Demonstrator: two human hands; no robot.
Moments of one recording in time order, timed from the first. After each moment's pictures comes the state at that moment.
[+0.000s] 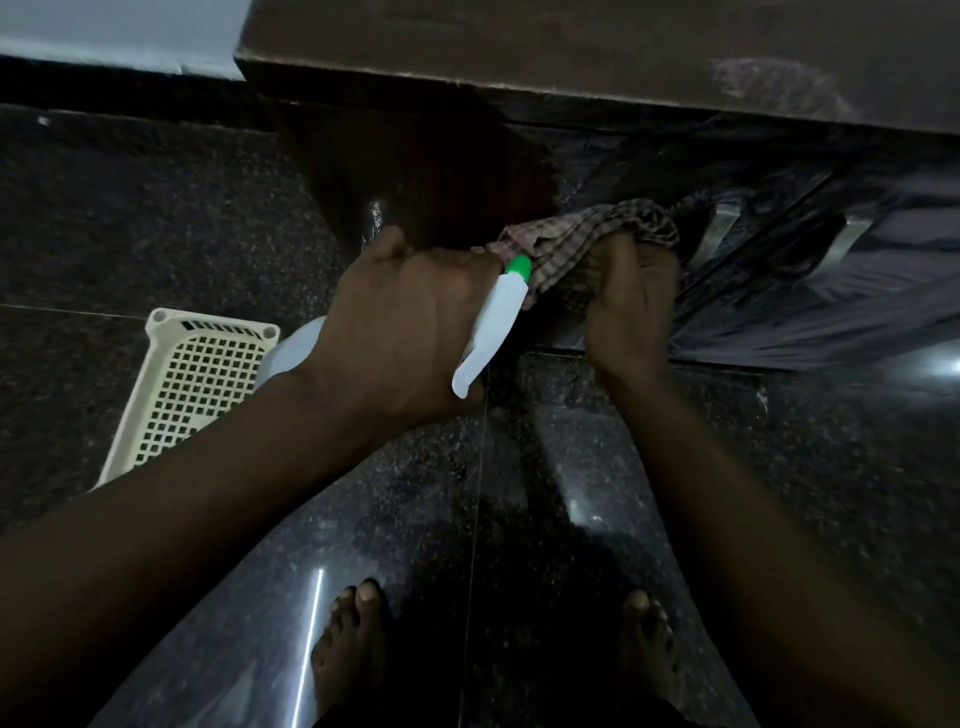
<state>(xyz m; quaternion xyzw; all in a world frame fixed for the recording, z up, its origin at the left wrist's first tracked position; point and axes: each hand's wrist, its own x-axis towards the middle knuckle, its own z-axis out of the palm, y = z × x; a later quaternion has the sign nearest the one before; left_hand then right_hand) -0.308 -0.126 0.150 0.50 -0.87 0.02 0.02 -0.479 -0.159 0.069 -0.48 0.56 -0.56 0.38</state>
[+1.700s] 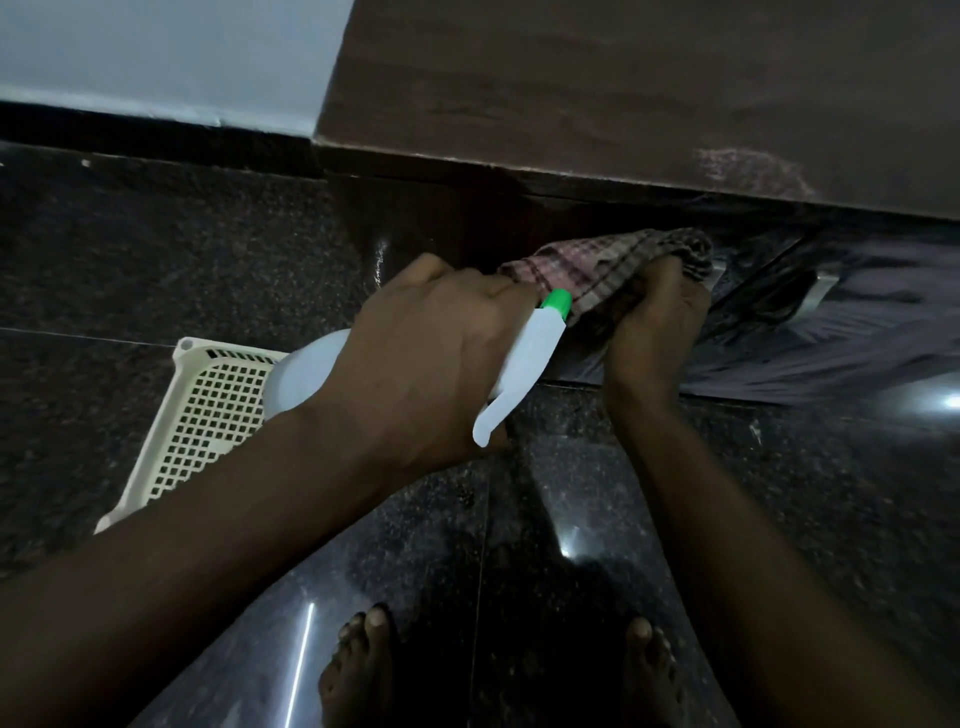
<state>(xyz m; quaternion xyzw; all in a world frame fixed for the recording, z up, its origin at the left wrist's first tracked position) -0.302 -0.107 0.208 0.50 -0.86 -0.07 0.08 -0.465 -0.159 0.107 -0.29 0.51 -0.72 0.38</state>
